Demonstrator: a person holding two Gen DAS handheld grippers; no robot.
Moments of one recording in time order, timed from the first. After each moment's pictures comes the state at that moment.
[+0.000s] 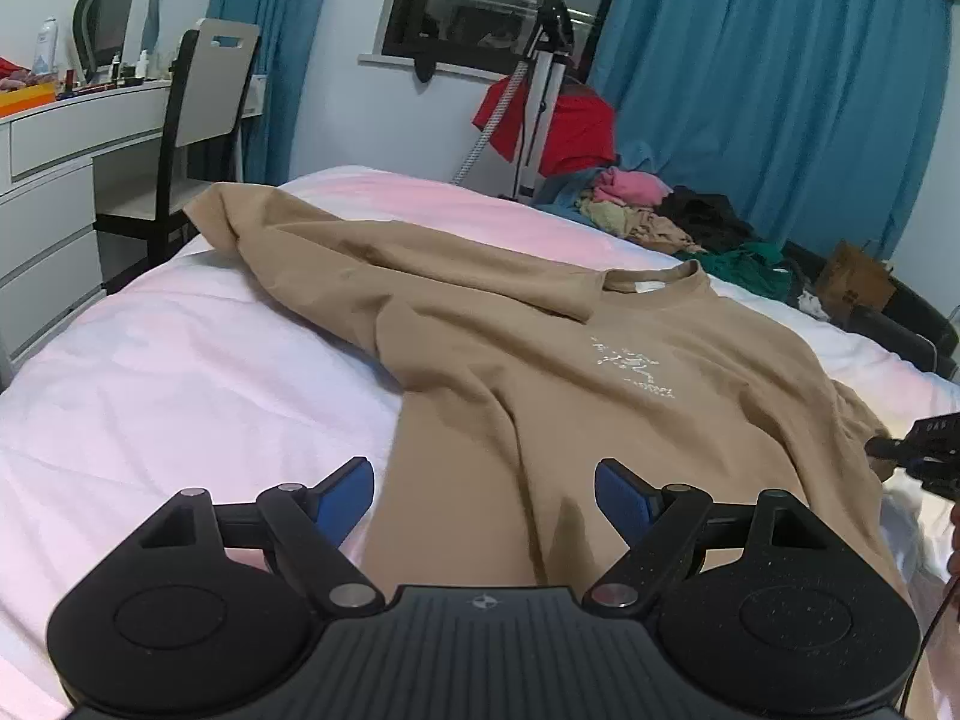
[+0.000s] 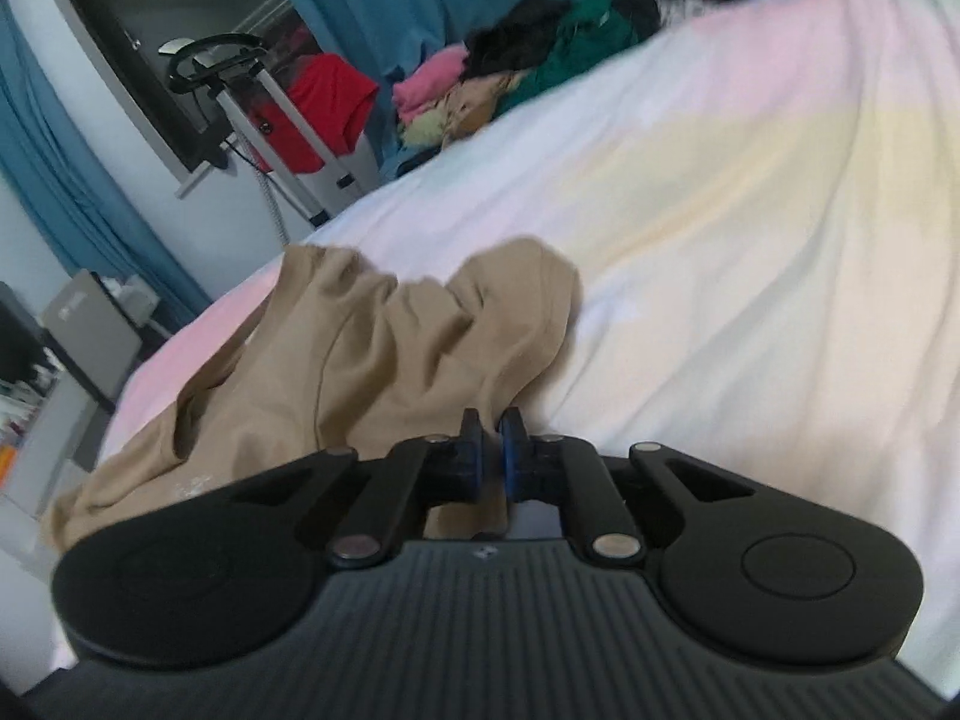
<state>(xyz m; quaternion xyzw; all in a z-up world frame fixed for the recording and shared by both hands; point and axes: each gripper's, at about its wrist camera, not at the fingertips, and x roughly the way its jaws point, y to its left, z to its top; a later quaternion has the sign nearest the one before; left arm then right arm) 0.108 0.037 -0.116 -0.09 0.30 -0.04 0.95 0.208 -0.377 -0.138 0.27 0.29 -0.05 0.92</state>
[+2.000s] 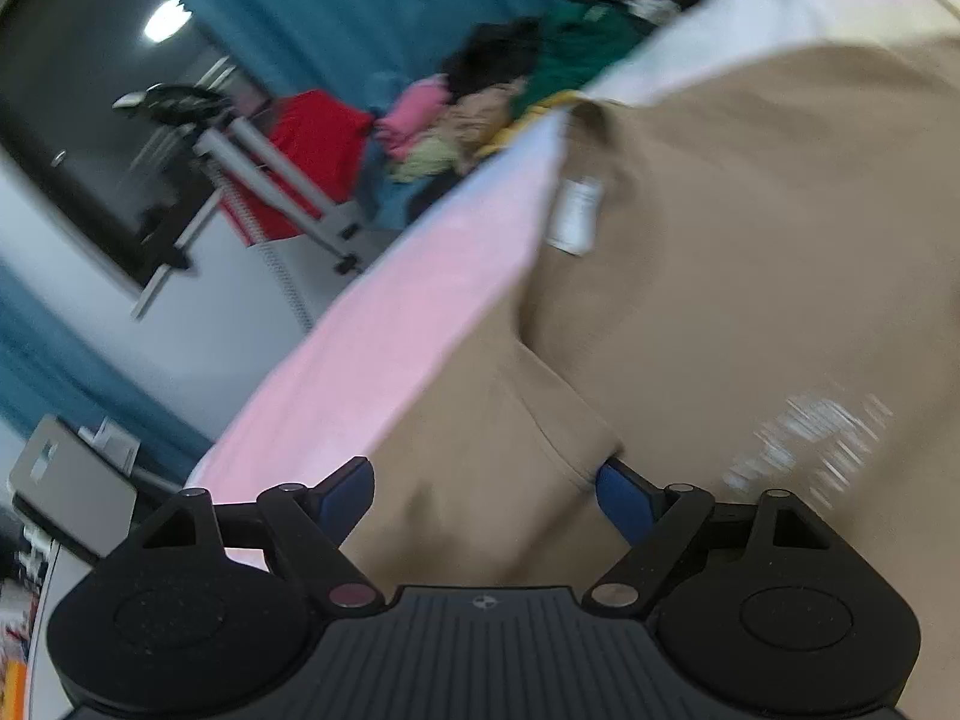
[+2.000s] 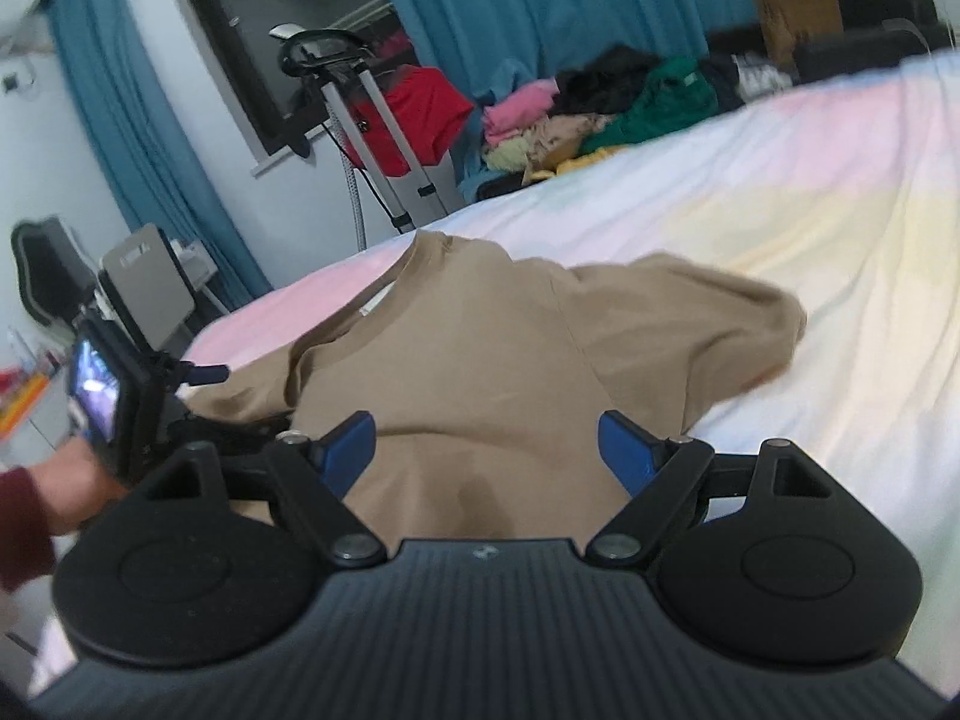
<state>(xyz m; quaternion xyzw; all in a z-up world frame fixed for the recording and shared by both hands) 0.351 -0.045 -0.147 0.40 0.26 -0.14 0.87 0.151 -0.321 -0.108 0.23 0.26 0.02 0.94</state>
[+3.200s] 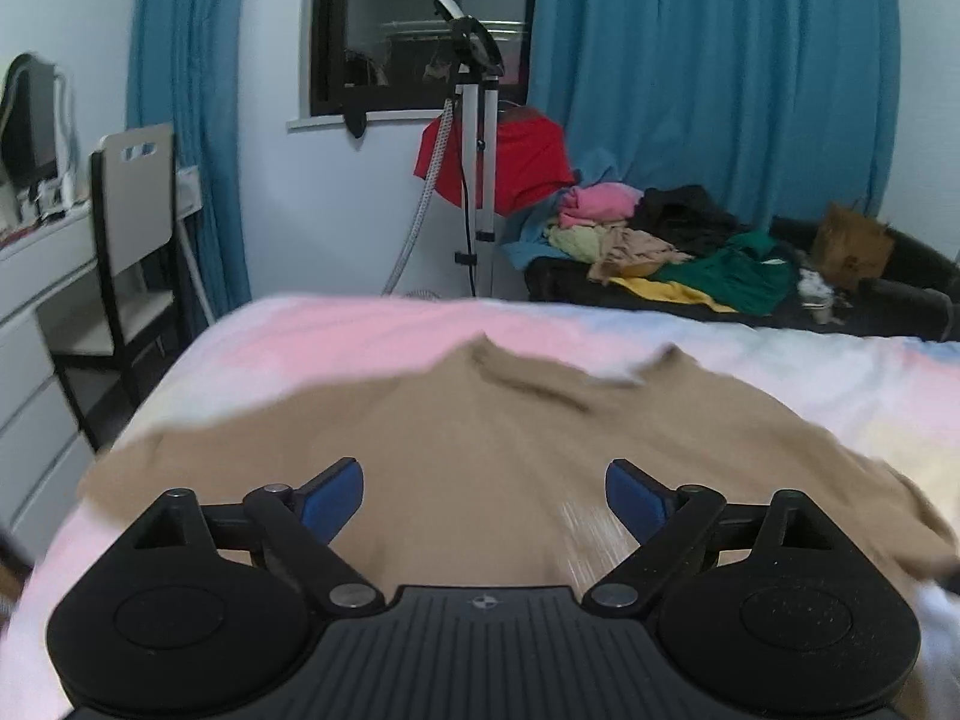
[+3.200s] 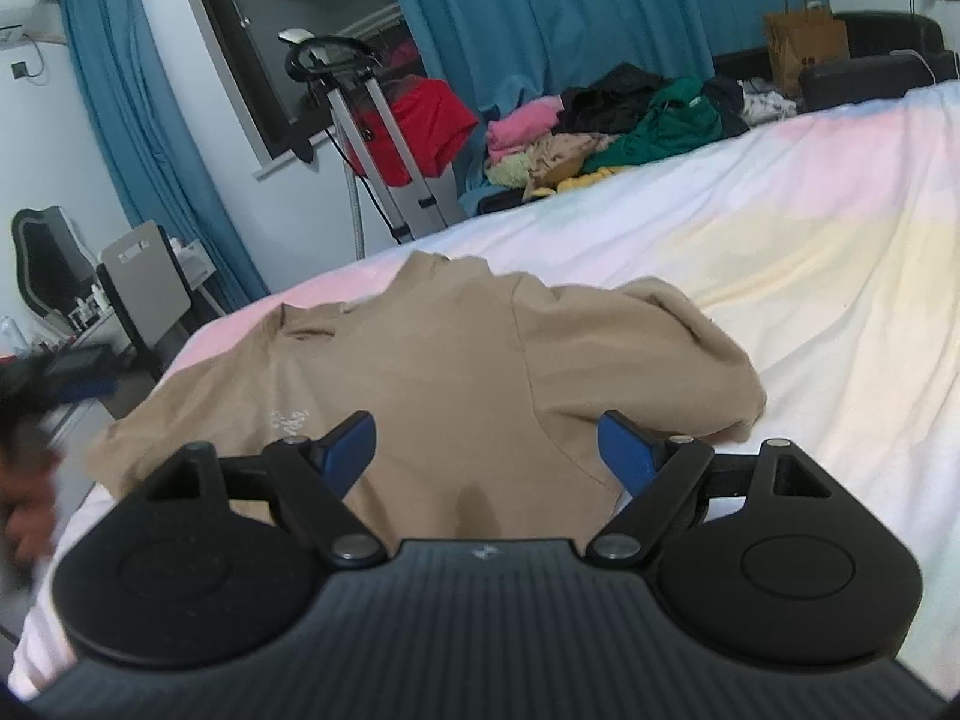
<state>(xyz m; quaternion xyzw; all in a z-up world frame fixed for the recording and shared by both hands) 0.210 -0.005 -0.049 -0.01 0.28 -0.06 0.96 0.150 -0.323 -0.102 0.19 0.24 0.01 0.95</state>
